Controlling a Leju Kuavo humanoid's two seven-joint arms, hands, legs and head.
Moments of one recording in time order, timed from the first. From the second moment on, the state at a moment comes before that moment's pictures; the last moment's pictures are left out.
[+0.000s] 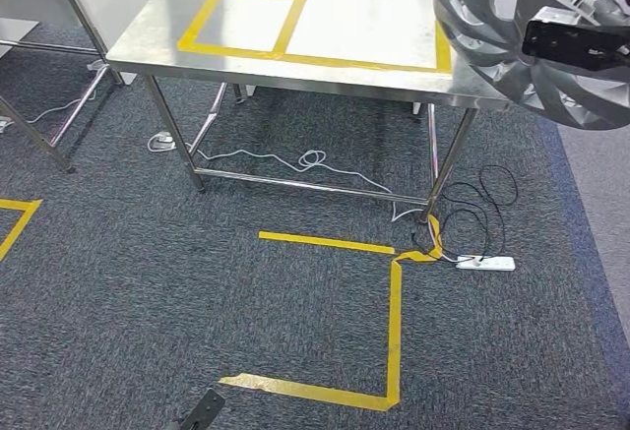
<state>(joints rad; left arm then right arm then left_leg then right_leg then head) -0.08 -0.14 0.22 -0.20 -0.68 0.31 -0.29 -1.36 -0.58 0.89 -1.12 0.82 0.12 0.08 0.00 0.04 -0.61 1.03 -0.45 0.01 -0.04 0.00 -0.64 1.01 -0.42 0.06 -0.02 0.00</state>
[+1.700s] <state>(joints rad) -0.08 -0.14 0.22 -0.20 -0.69 0.29 -0.28 -1.32 -0.59 0.89 -1.13 0.82 0.11 0.08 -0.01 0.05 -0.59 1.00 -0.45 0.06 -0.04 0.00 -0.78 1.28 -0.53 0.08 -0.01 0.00</state>
